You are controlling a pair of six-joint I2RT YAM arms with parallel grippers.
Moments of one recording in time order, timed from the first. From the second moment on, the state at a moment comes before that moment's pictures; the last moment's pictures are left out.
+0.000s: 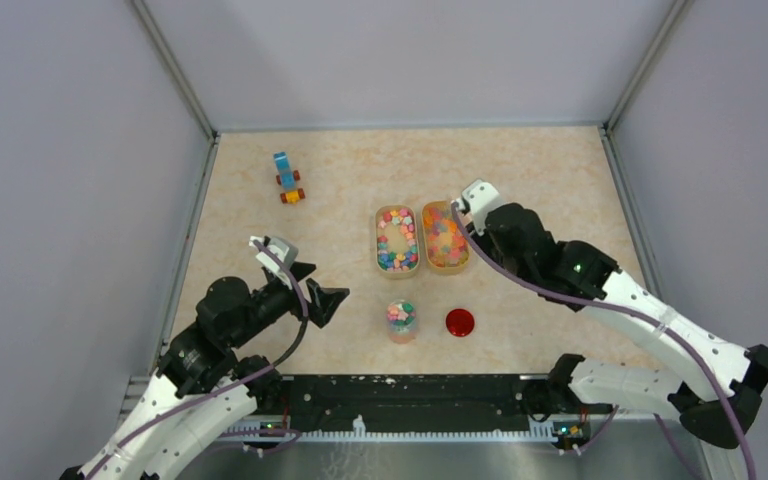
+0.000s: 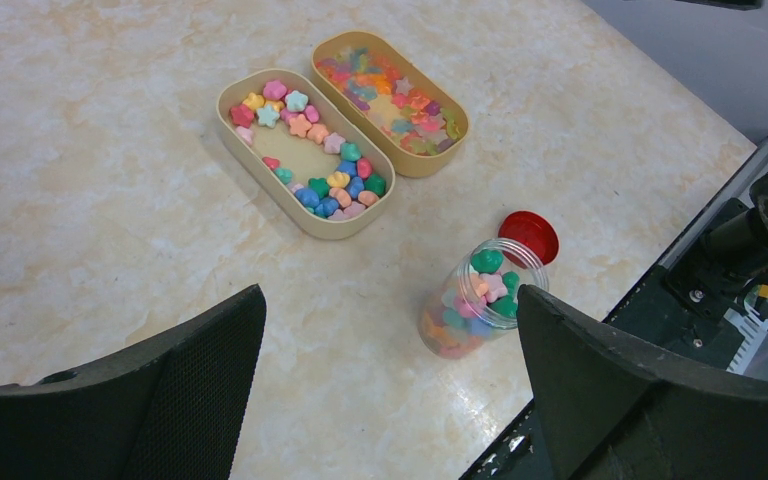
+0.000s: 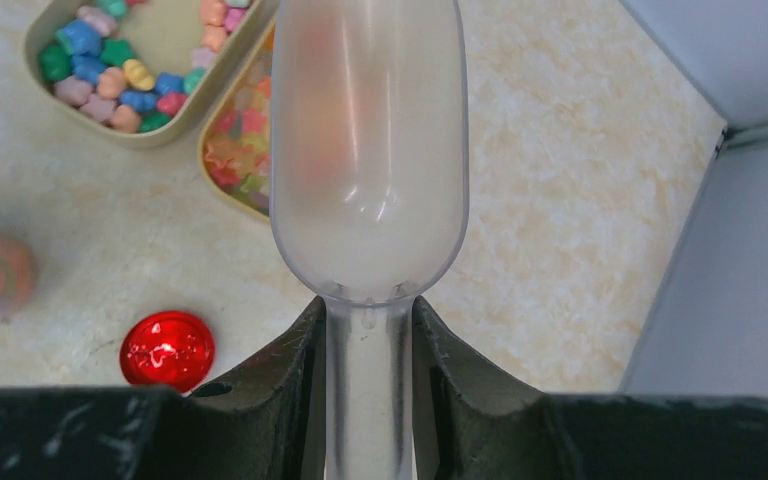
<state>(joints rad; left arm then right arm) -0.67 0.36 0.66 -0.49 0.10 -0.21 0.93 1.02 1.14 -0.80 0.51 -0.12</state>
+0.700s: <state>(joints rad) -0.67 0.36 0.66 -0.49 0.10 -0.21 0.41 1.29 0.88 -0.29 0.28 0.16</state>
